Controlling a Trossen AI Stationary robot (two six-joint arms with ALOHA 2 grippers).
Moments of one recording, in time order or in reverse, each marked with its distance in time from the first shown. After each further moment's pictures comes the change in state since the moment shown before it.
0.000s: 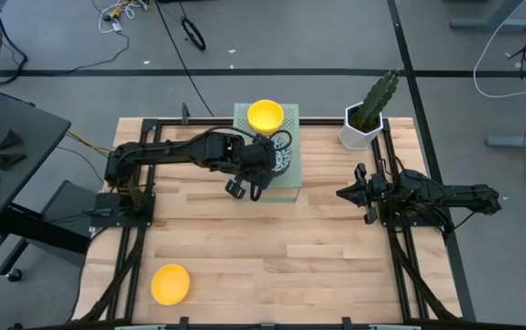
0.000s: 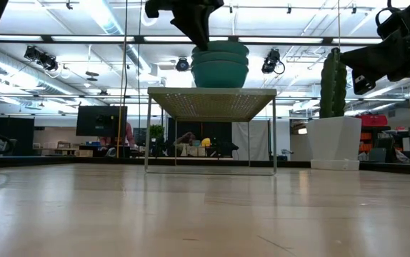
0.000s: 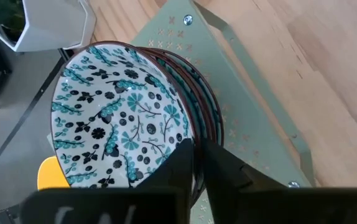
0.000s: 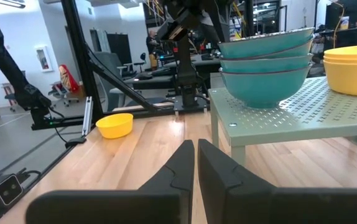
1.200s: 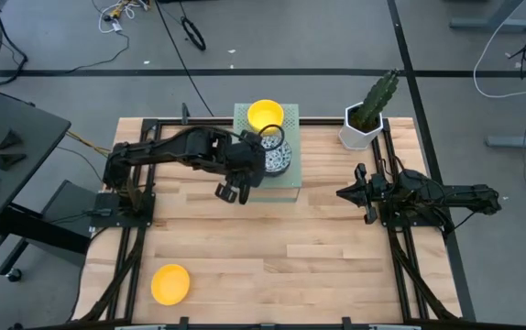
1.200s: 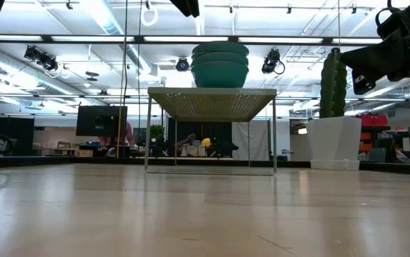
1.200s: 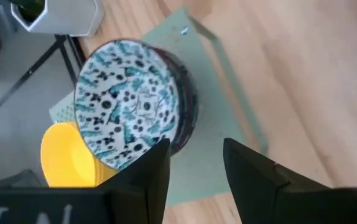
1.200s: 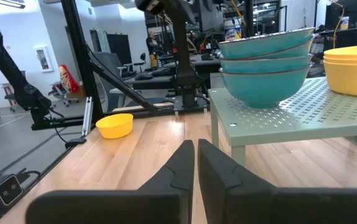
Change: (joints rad) left arm -0.062 -0.006 0.223 -0.247 -0.006 -0.203; right arm 0.000 0.000 0.000 0.000 0.000 0.000
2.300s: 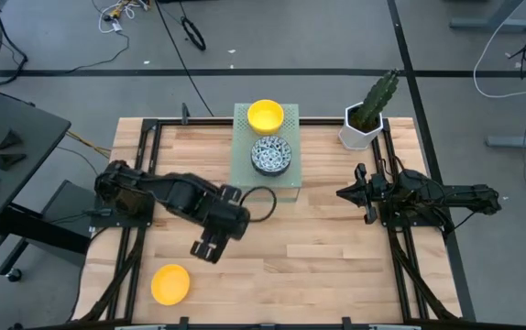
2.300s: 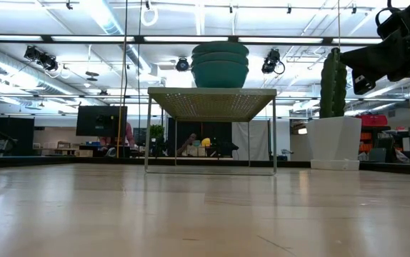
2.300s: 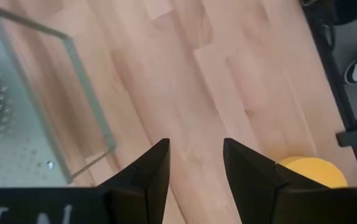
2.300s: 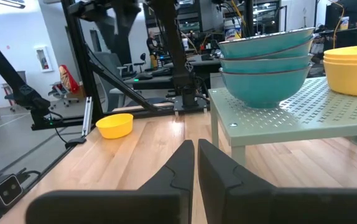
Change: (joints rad) left arm -0.319 0.000 -0.007 -0.174 0.236 -0.504; right arm 0.000 0.000 0.000 0.000 0.000 0.000
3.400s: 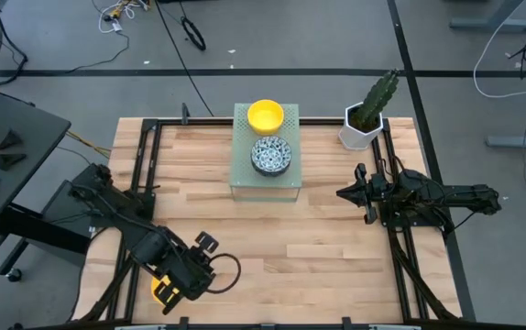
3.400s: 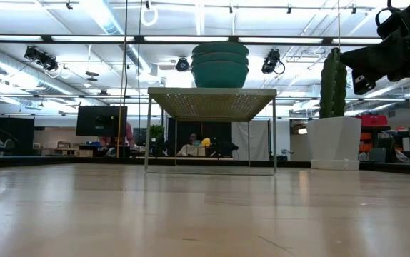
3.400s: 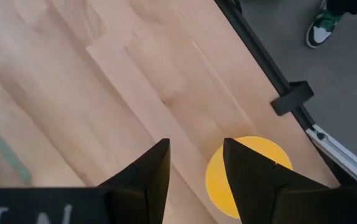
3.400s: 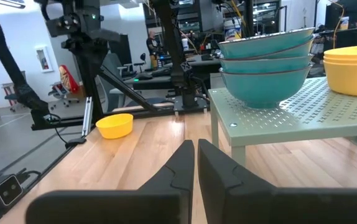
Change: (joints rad) left arm -0.348 -0.160 -0.429 0.279 0.020 -0.111; right arm 0.000 0.000 0.000 0.000 0.000 0.000
